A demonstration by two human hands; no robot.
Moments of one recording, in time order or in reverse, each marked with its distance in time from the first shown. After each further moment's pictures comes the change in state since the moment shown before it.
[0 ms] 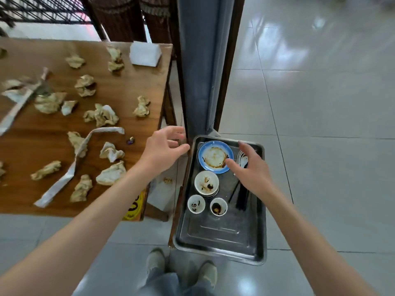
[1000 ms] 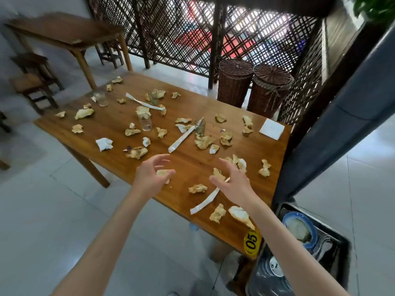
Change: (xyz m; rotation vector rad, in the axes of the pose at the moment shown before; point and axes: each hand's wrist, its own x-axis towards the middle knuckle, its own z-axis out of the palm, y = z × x) left_hand -0.166 -0.110 -0.350 -0.056 0.536 -0.317; right_hand -0.072 -0.347 0.200 -0.077 -0.441 -0.374
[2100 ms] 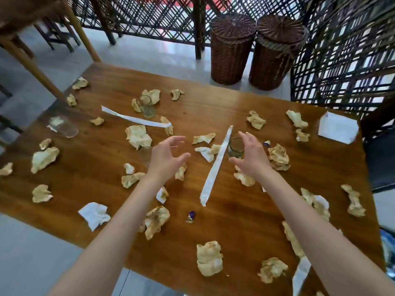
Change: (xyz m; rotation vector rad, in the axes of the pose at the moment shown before) left_hand 0.380 -0.093 0.013 0.089 -0.186 0.181; right_hand 0.361 0.002 0.096 -0.378 0.207 0.184
